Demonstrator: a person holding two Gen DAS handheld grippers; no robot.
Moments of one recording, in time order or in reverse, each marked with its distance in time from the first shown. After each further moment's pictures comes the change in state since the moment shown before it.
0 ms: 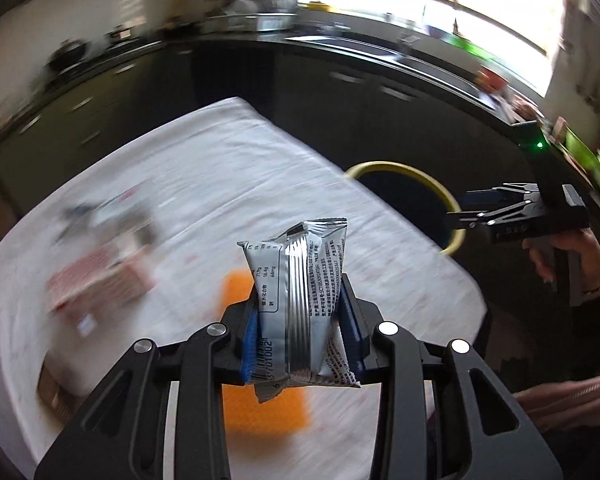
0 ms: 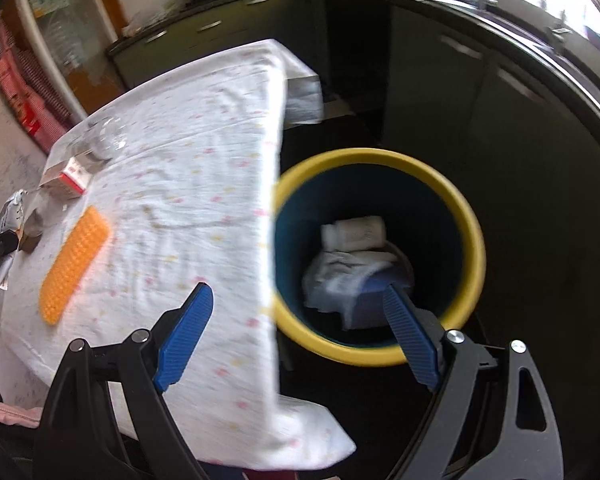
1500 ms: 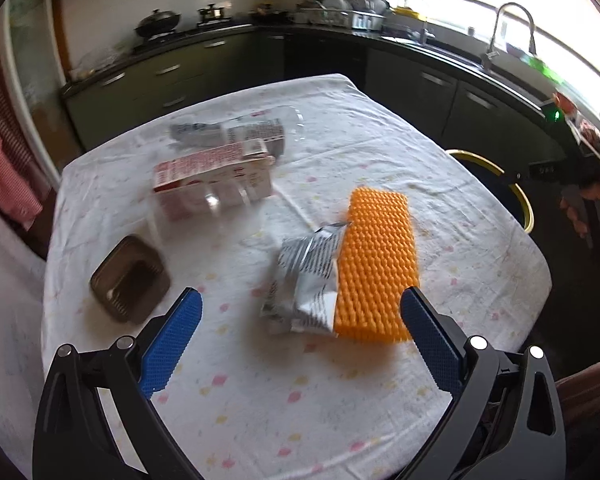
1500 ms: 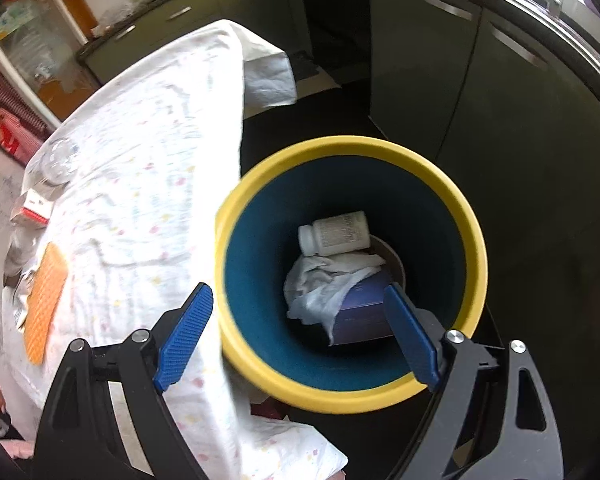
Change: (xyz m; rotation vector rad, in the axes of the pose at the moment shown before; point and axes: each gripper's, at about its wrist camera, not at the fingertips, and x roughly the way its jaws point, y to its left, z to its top) left arm -0.039 0.061 -0.103 -0.195 -0.010 0.257; right arm 0.056 -0.013 0.042 0.031 0.118 0.042
